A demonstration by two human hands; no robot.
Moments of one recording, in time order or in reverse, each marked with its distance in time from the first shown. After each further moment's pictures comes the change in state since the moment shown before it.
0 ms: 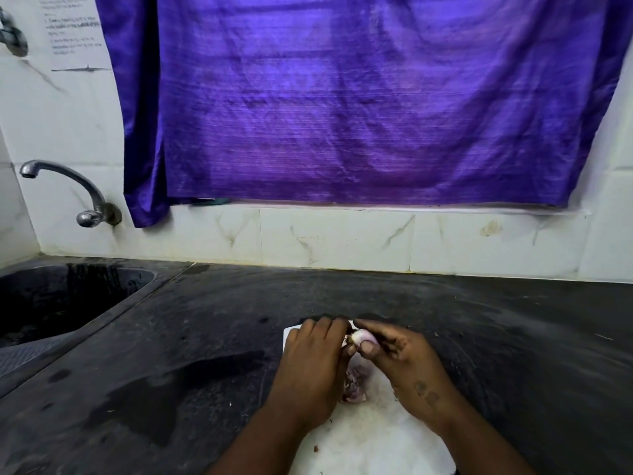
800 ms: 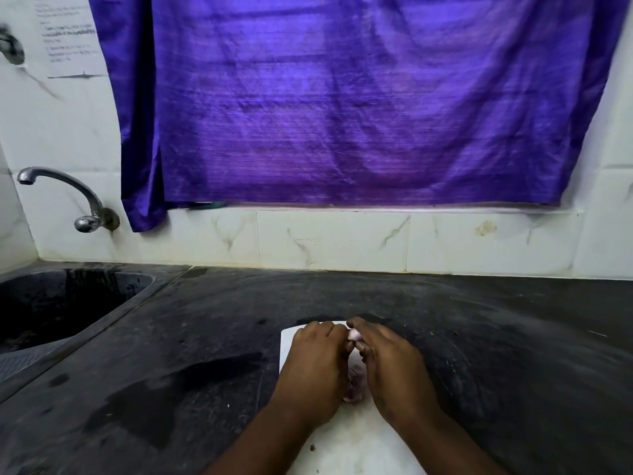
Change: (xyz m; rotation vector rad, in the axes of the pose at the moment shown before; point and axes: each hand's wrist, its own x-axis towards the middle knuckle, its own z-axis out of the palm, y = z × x) left_hand 0.008 0.016 -0.010 0.014 -0.090 -0.016; right_hand -0.006 0.000 0.022 -0.770 0.210 -0.189
